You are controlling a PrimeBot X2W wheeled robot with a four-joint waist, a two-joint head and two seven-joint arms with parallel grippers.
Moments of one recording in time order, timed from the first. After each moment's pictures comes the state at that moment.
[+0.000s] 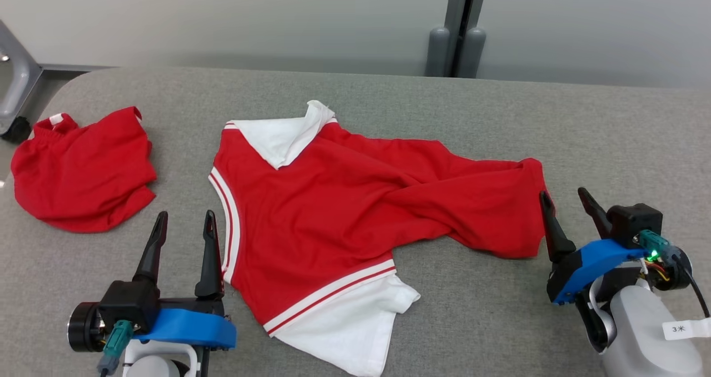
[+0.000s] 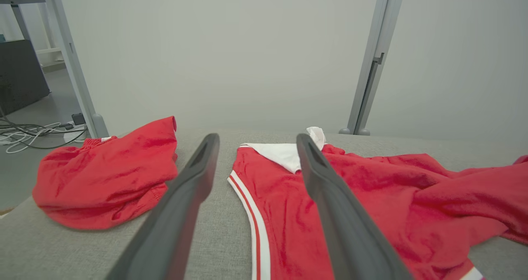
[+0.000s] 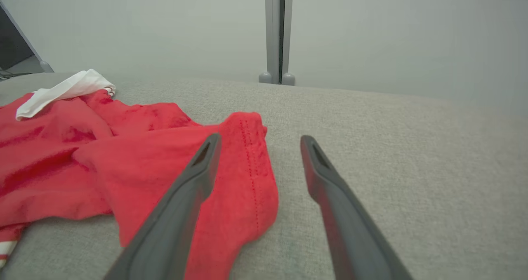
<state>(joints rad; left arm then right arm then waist) -0.10 0.05 -0.01 0.23 -0.11 -0.11 -0.26 -0.44 -0.15 0.03 0.71 0.16 0.13 -0.23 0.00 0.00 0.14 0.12</state>
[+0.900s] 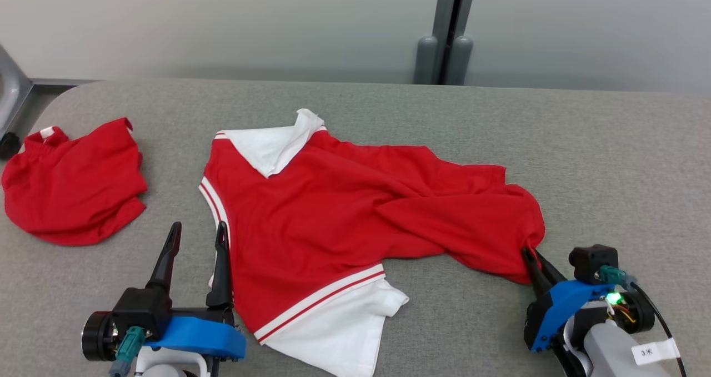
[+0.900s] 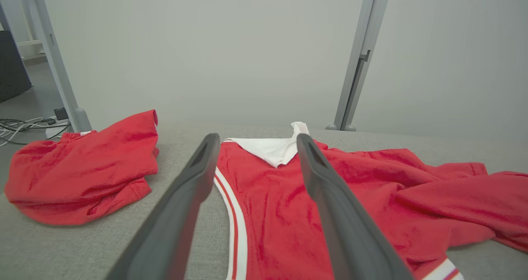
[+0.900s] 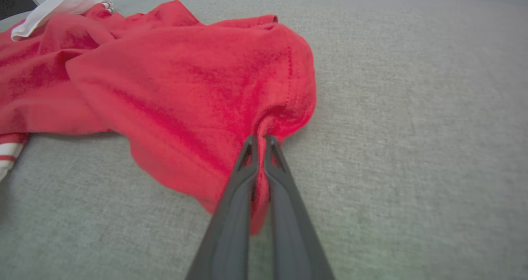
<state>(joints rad) -0.09 0.05 -0.05 0.25 -0.13 -0.10 -0.26 -0.47 -0.15 0.23 0.99 0.31 0.13 -0.25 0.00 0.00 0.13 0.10</state>
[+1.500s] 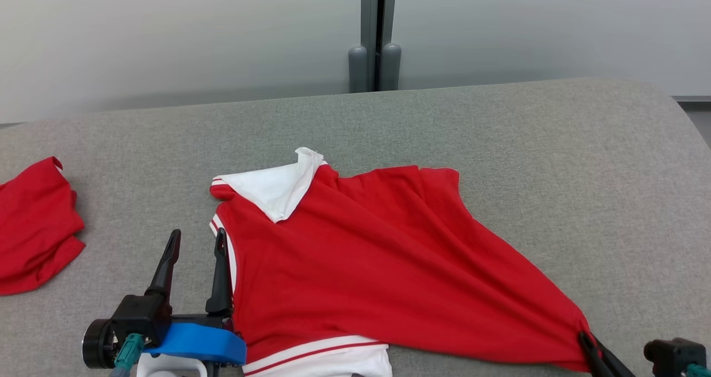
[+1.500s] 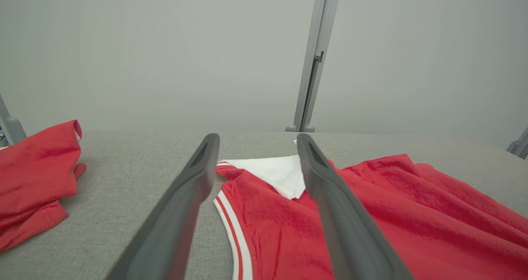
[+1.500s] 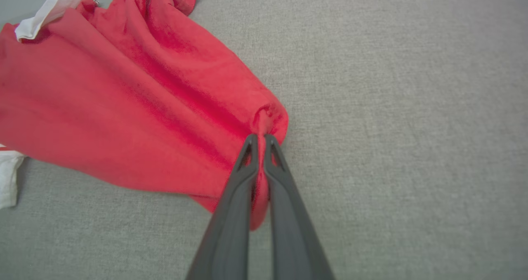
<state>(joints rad) -0.06 0.05 -0.05 0.24 -0.15 -0.09 -0.26 0.11 -0.26 0.06 0.25 0.39 0.13 0.01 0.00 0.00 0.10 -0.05</state>
